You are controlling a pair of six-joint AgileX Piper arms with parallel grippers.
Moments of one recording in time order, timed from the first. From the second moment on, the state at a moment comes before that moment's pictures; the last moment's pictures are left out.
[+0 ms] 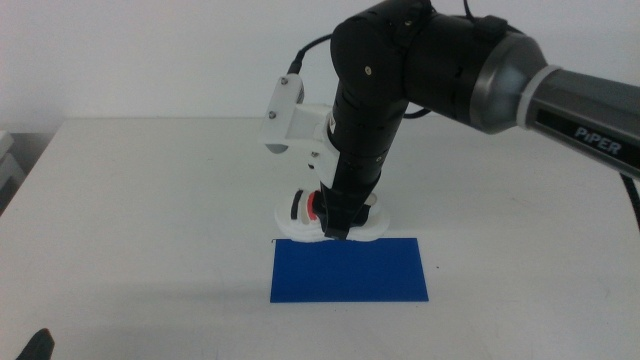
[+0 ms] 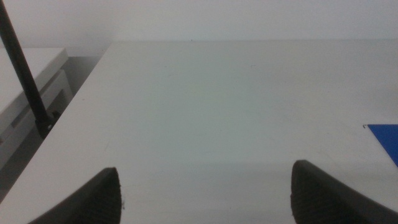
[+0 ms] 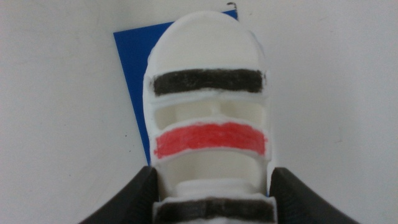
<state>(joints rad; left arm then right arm) 0.04 -0.01 0.03 -0.09 0.27 0.08 0.71 1.97 -1.82 -0.01 1.17 -0.62</state>
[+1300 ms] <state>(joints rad) 0.04 -0.01 0.03 -0.09 0.27 0.08 0.64 2.18 -1.82 0.12 1.10 -0.77</state>
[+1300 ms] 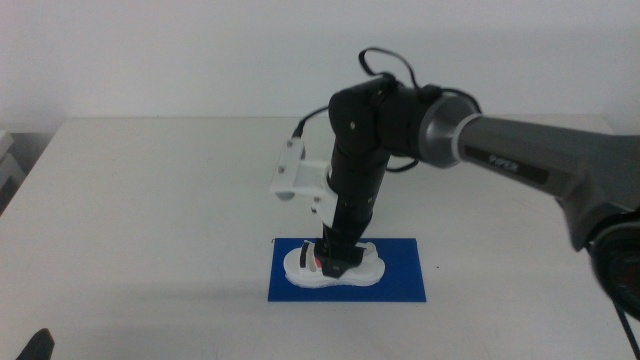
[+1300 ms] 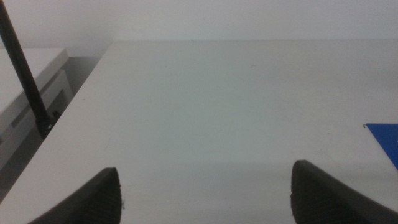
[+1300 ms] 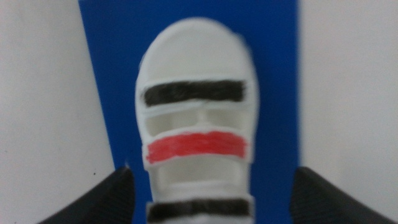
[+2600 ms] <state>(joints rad) 0.04 -0.01 0.03 -0.09 0.27 0.08 0.46 0.52 -0.55 -0.12 0.49 0.08</state>
